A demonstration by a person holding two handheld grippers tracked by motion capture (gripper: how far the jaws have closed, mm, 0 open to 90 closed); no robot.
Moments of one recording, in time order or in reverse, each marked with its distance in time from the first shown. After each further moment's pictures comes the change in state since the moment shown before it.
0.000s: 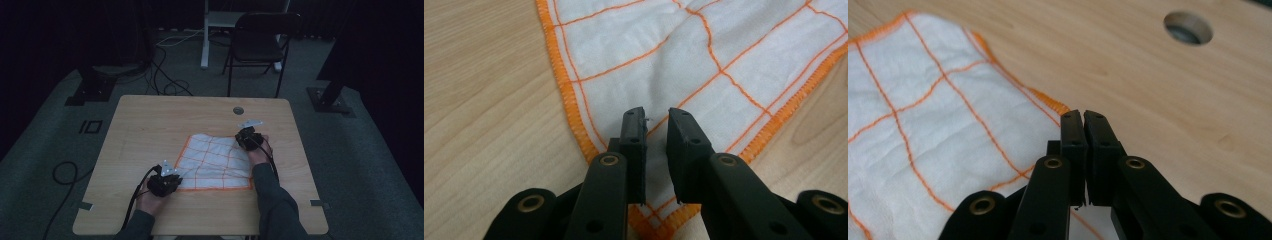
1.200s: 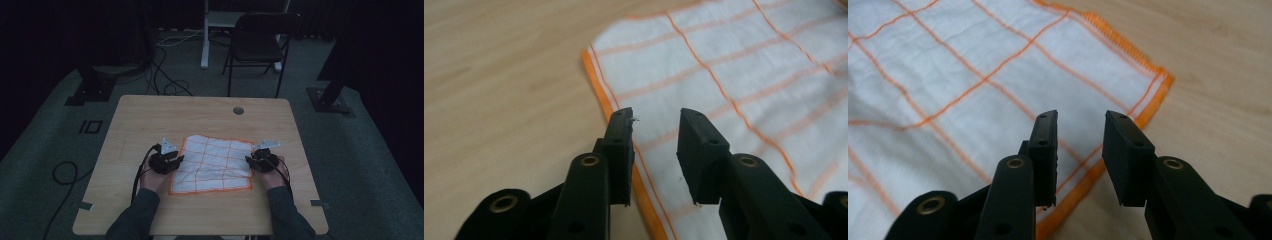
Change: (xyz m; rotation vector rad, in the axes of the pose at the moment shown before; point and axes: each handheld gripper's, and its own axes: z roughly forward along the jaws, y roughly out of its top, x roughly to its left) left arm 0.040 0.056 0.015 -0.124 0.079 -0.035; right arm 0.001 -0.074 -0.043 0.028 0.032 0.055
